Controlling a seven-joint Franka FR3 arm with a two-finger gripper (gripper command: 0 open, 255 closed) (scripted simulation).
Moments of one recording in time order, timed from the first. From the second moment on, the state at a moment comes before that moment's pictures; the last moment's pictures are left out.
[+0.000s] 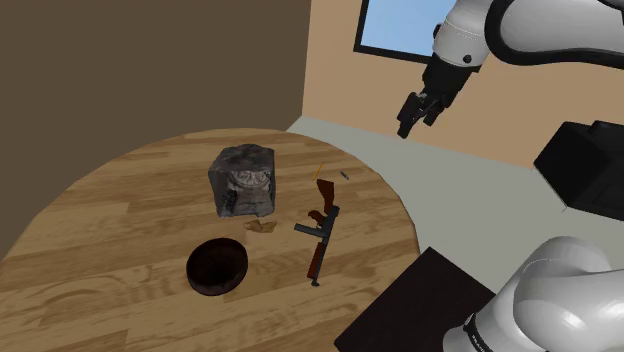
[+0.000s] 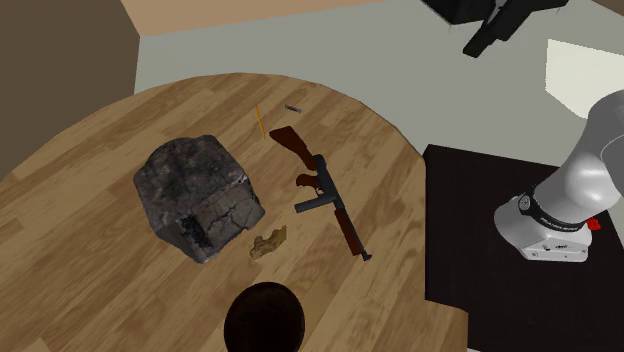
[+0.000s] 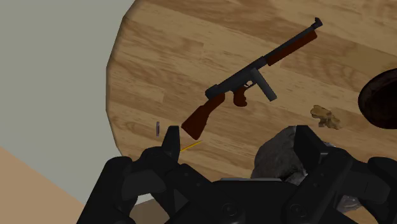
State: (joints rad) arm 0.00 -0.76 0.06 -2.26 -0.11 1.70 0.11
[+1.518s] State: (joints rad) arm 0.04 -0.13 0.24 -2.20 -0.23 2.17 0.23
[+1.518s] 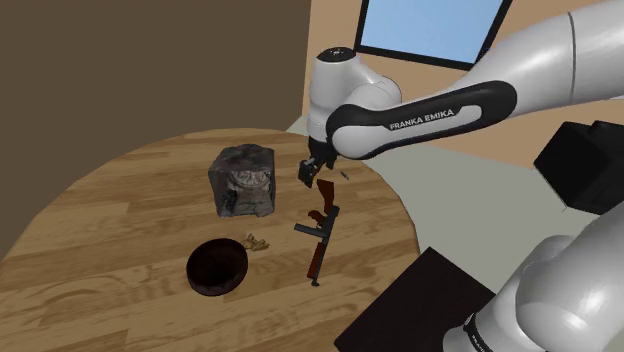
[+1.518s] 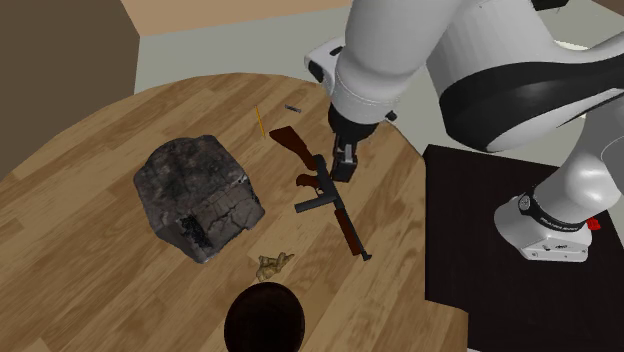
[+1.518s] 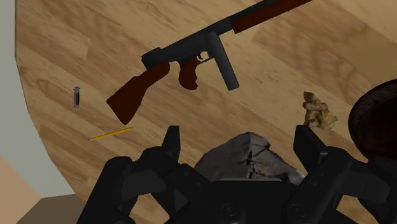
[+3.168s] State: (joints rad) arm 0.23 0.70 0.23 -1.63 -0.57 2.28 0.37
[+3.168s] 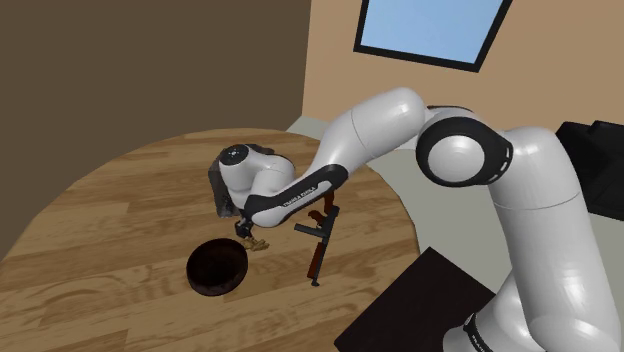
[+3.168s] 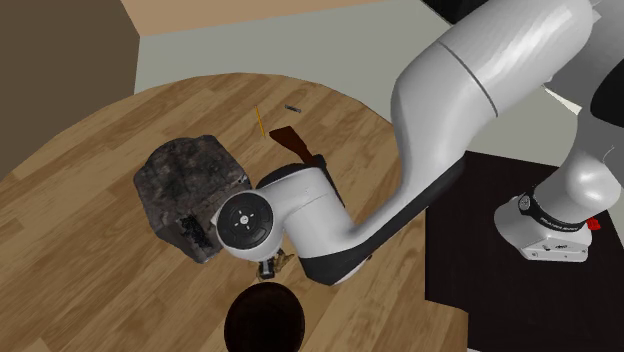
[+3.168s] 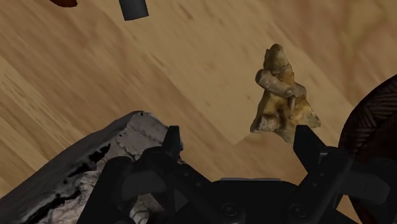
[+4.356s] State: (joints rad) arm 0.23 0.74 0.22 -1.62 -0.59 2.31 0.38
